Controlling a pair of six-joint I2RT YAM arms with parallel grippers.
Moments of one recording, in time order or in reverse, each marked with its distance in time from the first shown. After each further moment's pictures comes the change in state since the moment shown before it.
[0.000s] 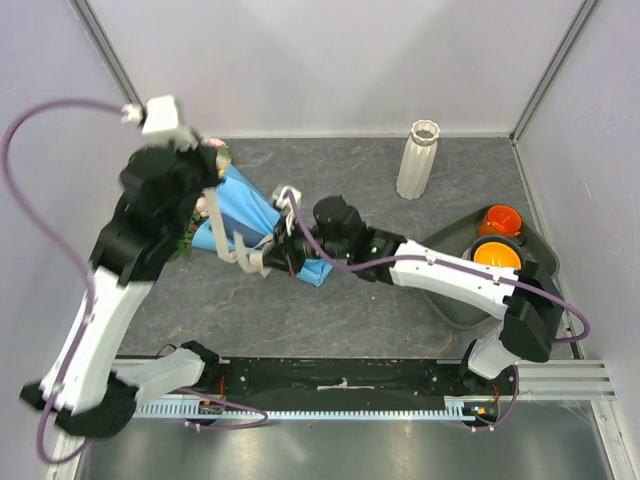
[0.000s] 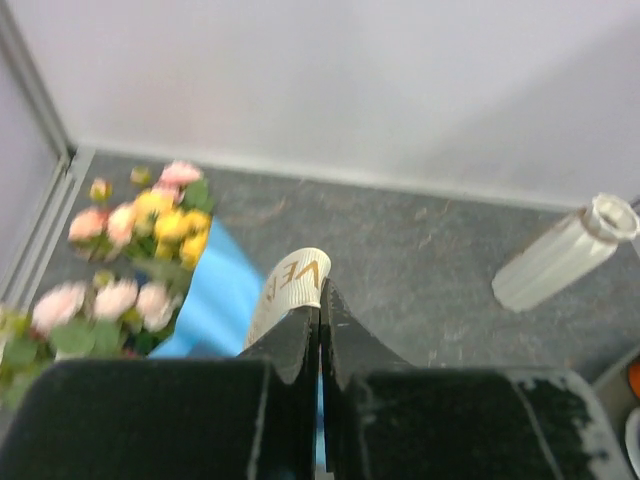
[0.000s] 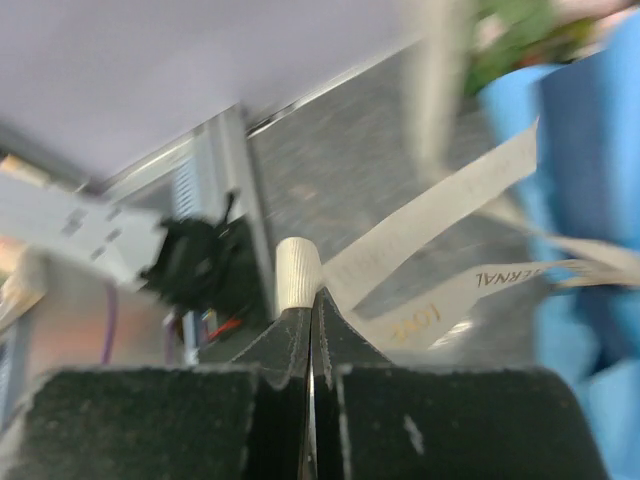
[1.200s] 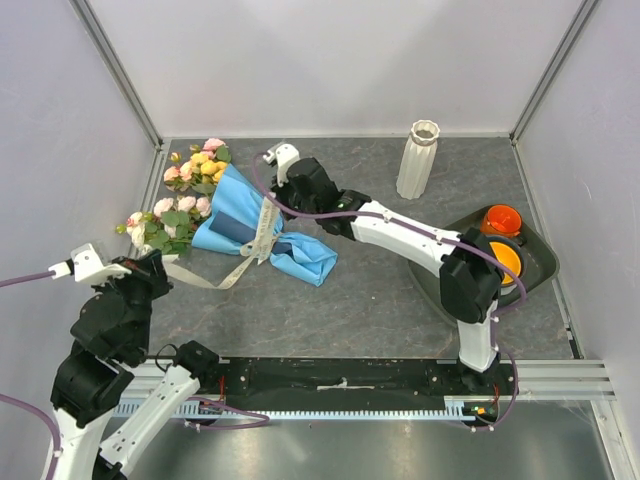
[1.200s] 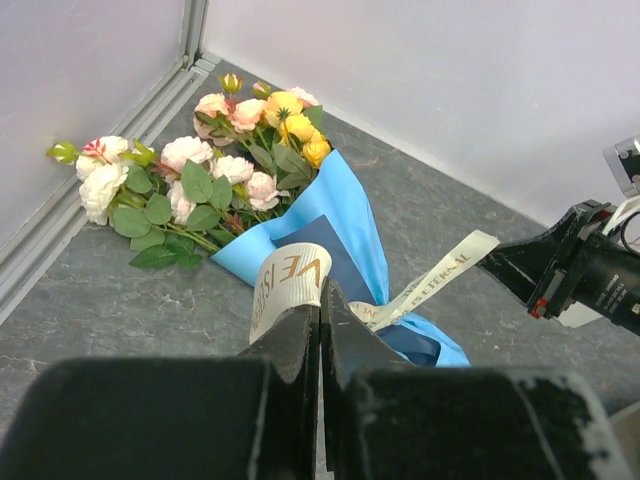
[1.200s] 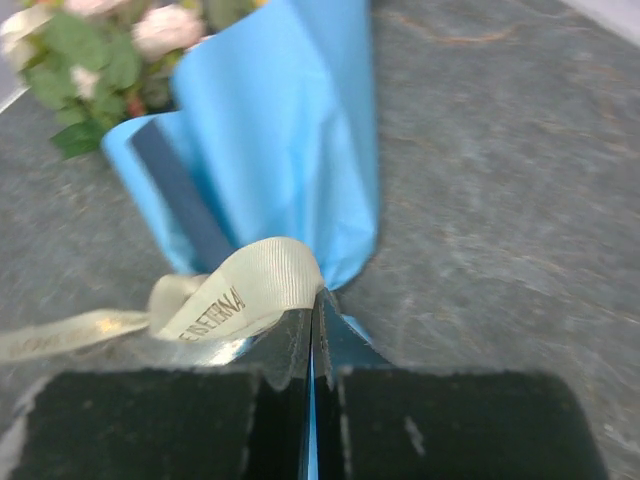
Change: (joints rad) left arm -0.001 -0.652 -0.472 -0.174 -0.223 -0.196; right arm -0.082 0.351 0.344 -0.182 0.405 -0.193
